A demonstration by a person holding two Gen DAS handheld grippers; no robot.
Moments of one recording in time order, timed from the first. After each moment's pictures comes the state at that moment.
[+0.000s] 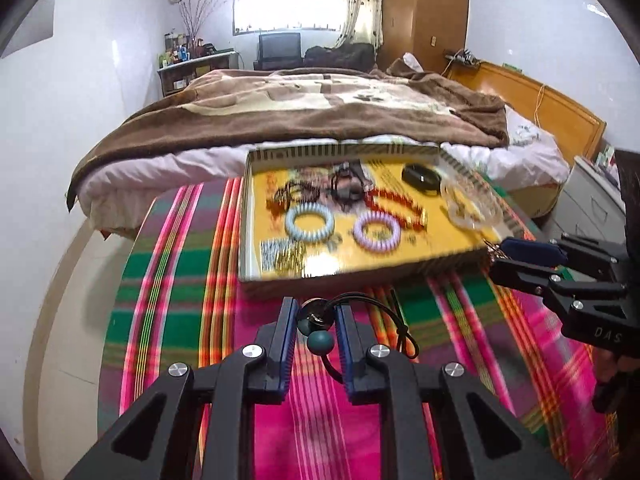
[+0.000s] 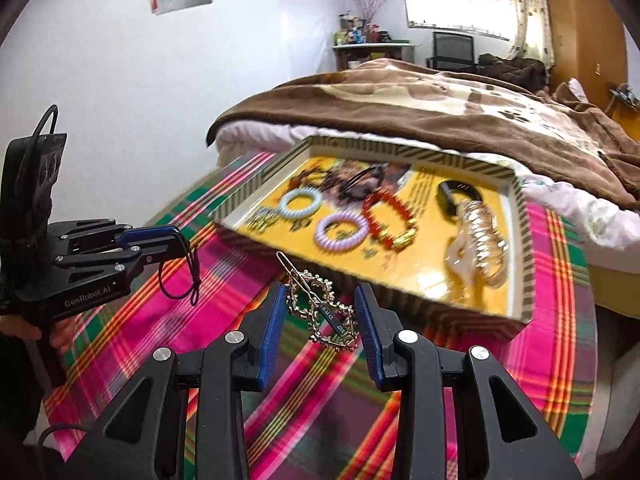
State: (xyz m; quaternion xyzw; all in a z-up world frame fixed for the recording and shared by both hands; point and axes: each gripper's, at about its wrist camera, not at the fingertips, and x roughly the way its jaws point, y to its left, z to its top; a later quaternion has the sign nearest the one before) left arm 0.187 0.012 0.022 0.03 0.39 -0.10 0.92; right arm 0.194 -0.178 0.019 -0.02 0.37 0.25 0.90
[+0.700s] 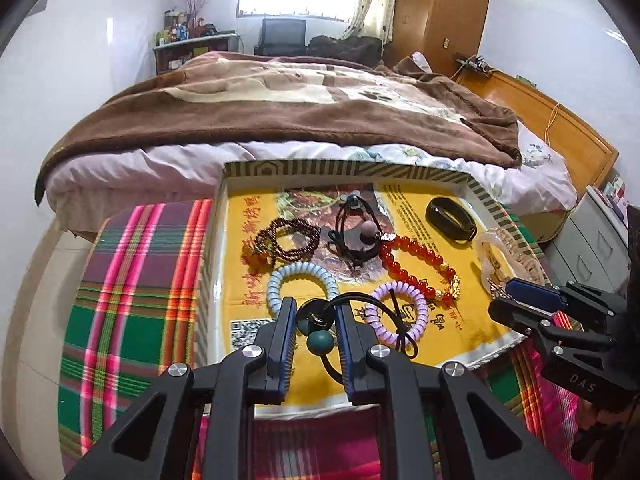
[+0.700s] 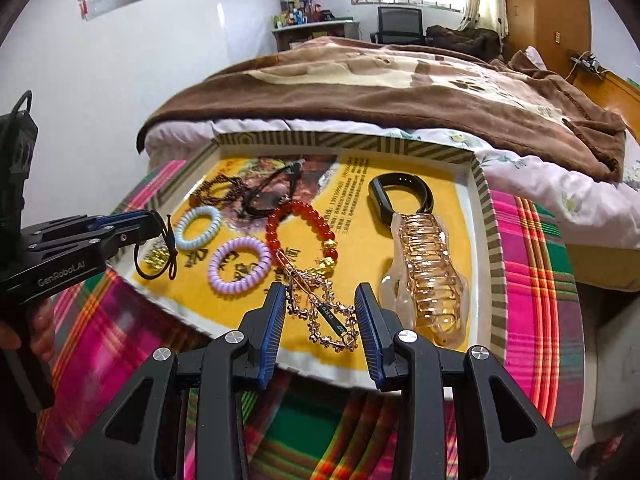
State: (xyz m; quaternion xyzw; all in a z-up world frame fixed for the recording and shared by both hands) left arm 0.295 -0.001 -0.003 -0.02 0.42 -0.11 0.90; right arm 0.275 -0.189 -0.012 -0.02 0.42 0.16 0.89
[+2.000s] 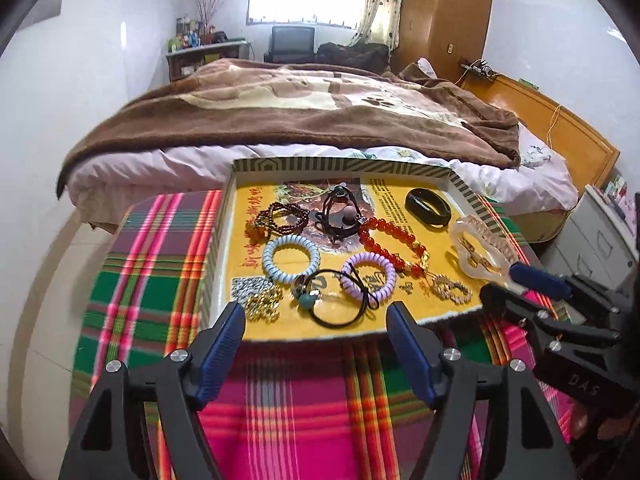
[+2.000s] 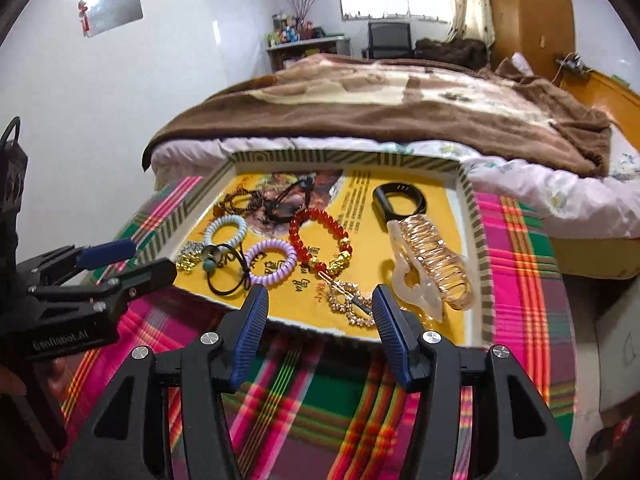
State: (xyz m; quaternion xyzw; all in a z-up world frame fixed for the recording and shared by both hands) left arm 0.232 -0.012 0.022 -0.01 0.40 -0.09 0.91; right arm 0.218 -0.184 0.022 0.01 0.37 0.15 0.92
